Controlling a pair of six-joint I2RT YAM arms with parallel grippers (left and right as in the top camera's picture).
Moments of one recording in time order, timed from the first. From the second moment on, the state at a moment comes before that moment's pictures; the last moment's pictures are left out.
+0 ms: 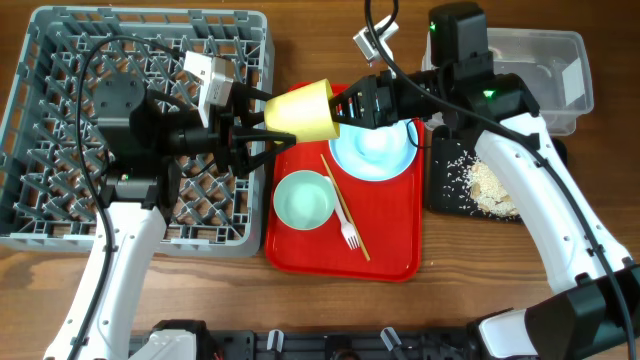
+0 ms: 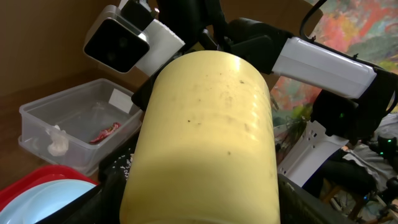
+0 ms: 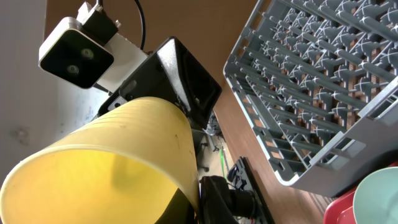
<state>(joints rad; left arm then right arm) -0.05 1.27 0.95 0.27 1.42 -0.40 0.31 1.61 1.49 -0.59 -1.28 0.47</state>
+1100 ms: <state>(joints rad) -0.05 1.27 0.95 0.30 1.43 -0.40 0.33 1.62 1.49 -0.60 -1.28 0.47</state>
